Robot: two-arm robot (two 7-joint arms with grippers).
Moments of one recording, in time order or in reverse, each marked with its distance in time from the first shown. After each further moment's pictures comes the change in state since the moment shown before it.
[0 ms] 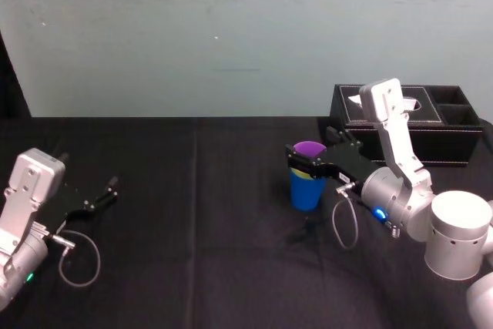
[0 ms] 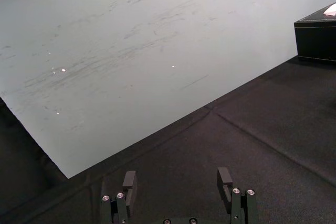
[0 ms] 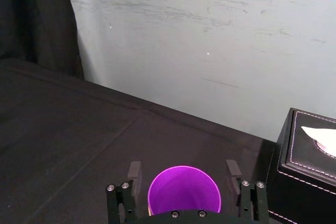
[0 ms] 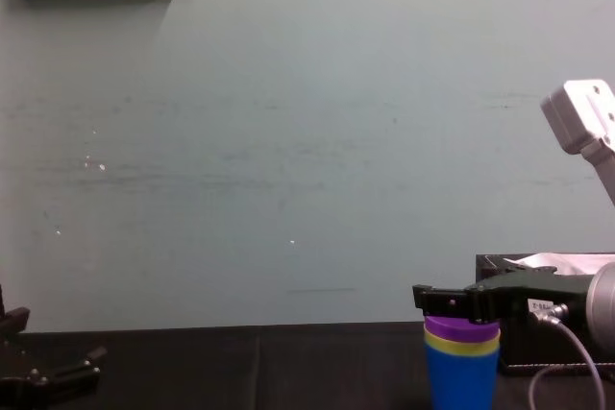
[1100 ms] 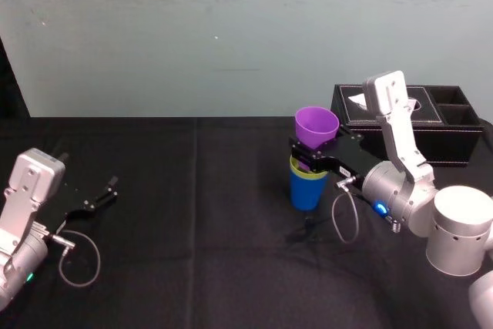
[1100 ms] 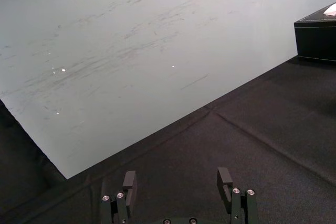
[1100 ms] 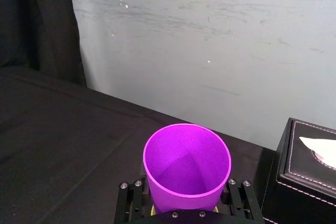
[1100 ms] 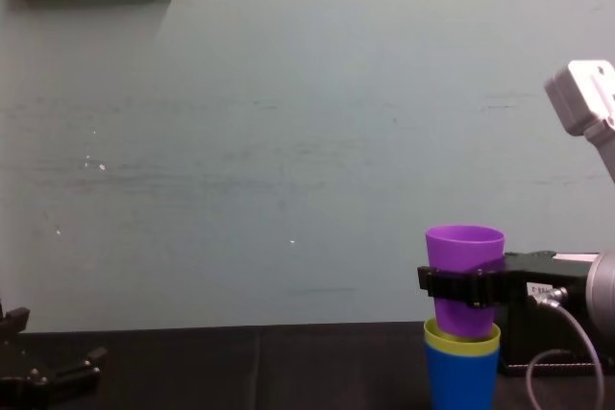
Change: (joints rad) left arm 0.000 0.000 0.000 0.000 0.000 0.000 0.000; right arm 0.000 0.005 0.001 -0.029 0.012 0.006 -0.002
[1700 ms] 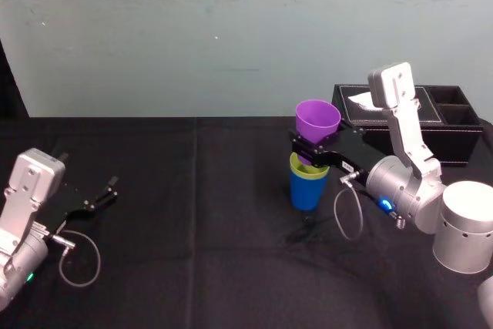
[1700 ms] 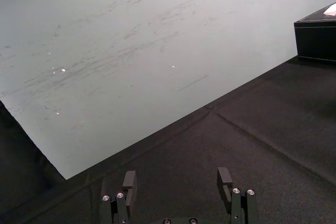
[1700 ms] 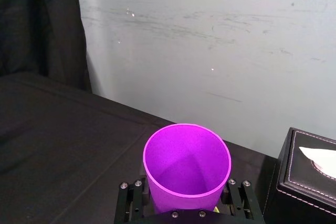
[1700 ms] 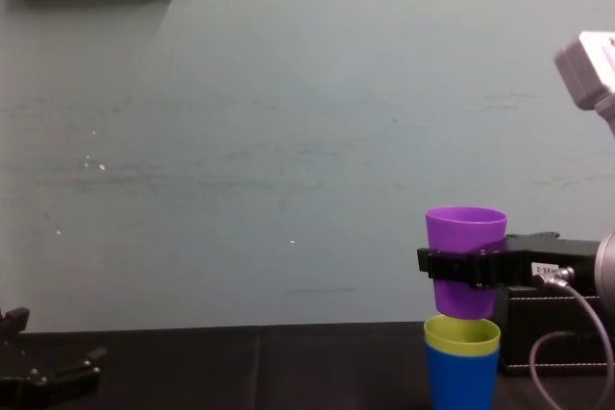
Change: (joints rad) left arm 0.000 0.000 0.000 0.000 0.000 0.000 0.000; right arm -0.018 0.021 0.005 -0.072 0.018 0.030 0.008
